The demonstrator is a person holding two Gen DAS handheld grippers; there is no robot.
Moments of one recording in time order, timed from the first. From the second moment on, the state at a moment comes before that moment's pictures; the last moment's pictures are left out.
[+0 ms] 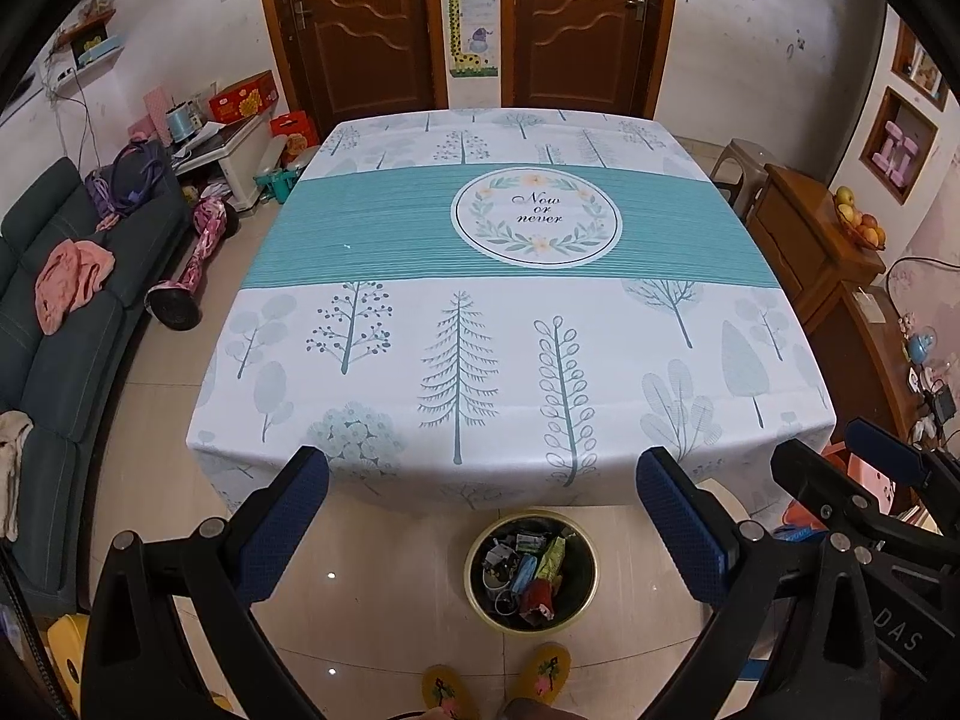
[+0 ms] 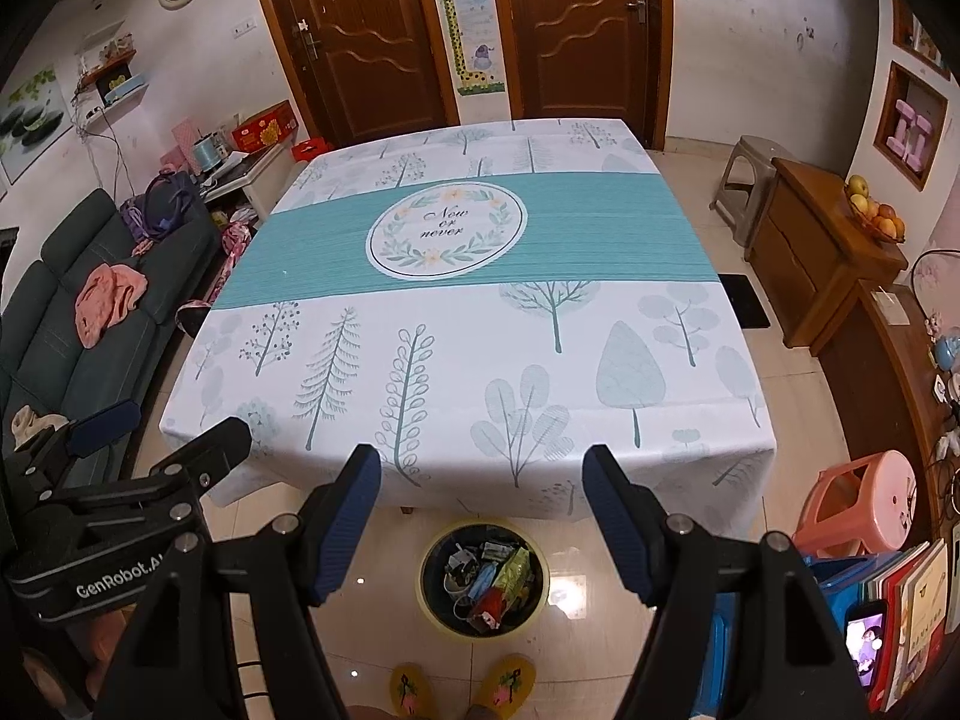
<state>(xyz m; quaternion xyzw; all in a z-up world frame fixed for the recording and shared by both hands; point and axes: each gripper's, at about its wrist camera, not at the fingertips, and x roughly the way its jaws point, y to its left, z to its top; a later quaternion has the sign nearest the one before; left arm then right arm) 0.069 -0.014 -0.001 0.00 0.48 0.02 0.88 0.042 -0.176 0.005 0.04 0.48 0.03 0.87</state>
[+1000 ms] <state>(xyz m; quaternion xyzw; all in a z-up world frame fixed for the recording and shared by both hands) 0.064 -0.017 -0.002 0.00 0.48 0.02 0.88 0.038 -0.175 0.003 0.04 0.48 0.03 0.87</state>
